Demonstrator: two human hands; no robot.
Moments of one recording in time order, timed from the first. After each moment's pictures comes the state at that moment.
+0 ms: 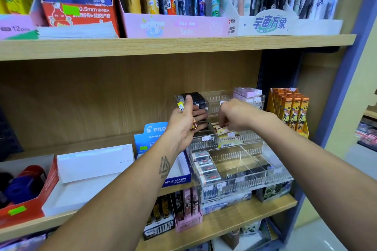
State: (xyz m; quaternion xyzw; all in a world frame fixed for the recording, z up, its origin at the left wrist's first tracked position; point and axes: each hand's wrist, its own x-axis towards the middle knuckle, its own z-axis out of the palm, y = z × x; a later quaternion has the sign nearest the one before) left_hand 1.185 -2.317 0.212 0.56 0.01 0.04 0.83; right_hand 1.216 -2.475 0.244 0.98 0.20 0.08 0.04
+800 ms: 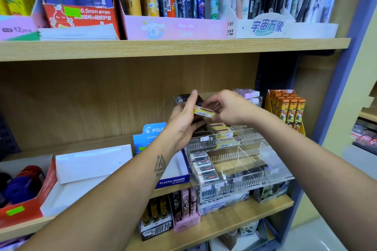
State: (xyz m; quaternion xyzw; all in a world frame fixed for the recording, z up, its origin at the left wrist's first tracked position) left_hand 1.185 -2.317 0.217 0.54 -0.03 0.03 0.84; right_hand 1.194 -2.461 0.263 0.94 0.25 0.11 -0.23
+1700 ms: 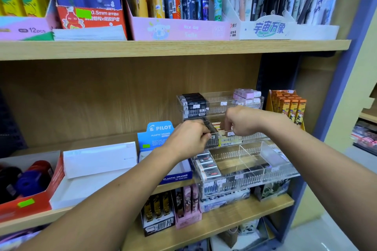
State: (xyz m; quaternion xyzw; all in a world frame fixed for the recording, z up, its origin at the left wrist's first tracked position) left_hand 1.165 -2.292 0.190 0.93 -0.26 0.20 0.14; right_hand 1.177 -2.476 0.257 0.98 0.18 -0.01 0.02
